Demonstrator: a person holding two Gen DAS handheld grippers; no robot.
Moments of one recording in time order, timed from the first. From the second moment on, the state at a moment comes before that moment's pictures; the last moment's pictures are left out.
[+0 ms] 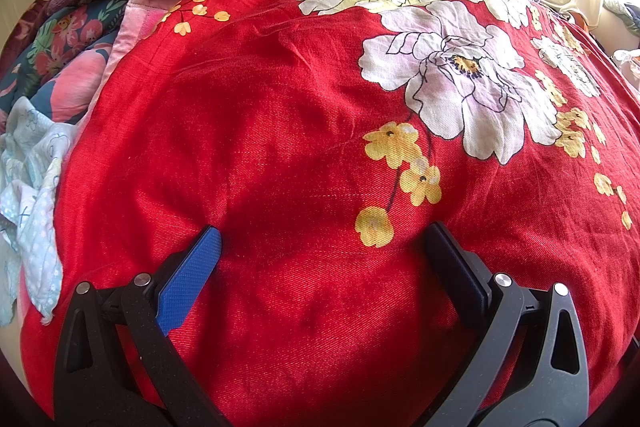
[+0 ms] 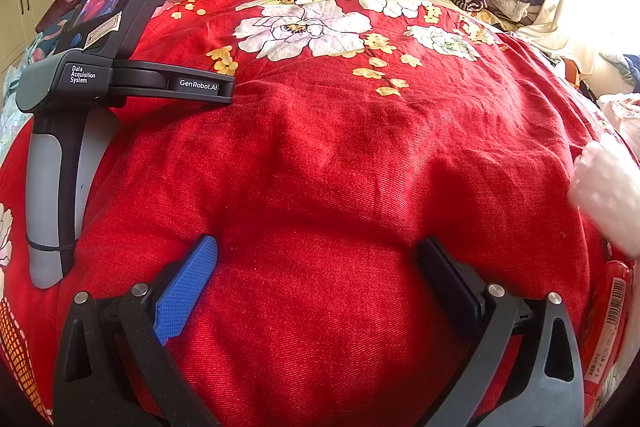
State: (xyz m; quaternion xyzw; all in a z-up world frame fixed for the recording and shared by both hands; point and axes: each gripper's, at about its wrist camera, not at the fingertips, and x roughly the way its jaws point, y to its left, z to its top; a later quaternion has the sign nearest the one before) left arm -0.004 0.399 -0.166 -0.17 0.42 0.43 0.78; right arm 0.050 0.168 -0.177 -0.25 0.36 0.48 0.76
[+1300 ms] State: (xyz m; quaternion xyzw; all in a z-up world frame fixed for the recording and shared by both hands) left arm -0.002 0.393 -0.168 -0.17 0.42 0.43 0.78; right arm 0.050 0.168 -0.177 -0.24 0.36 0.48 0.76
